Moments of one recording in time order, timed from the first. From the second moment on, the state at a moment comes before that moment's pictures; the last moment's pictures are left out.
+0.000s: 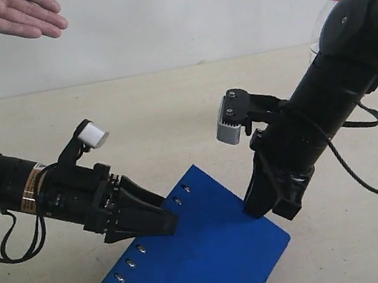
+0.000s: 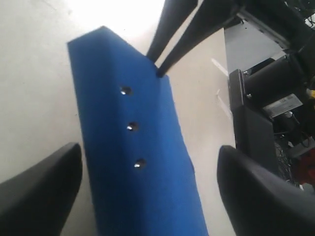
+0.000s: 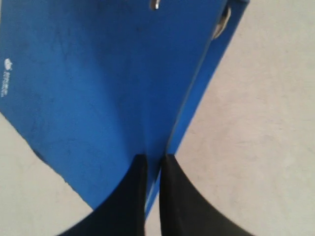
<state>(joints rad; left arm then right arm) -0.08 2.02 -0.90 1.74 -1.20 -1.31 0.38 1.79 -1.02 0.72 0.90 -1.35</state>
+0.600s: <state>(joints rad) -0.08 2.02 -0.90 1.74 -1.19 -1.36 0.38 1.79 -1.10 0.74 0.82 -1.31</state>
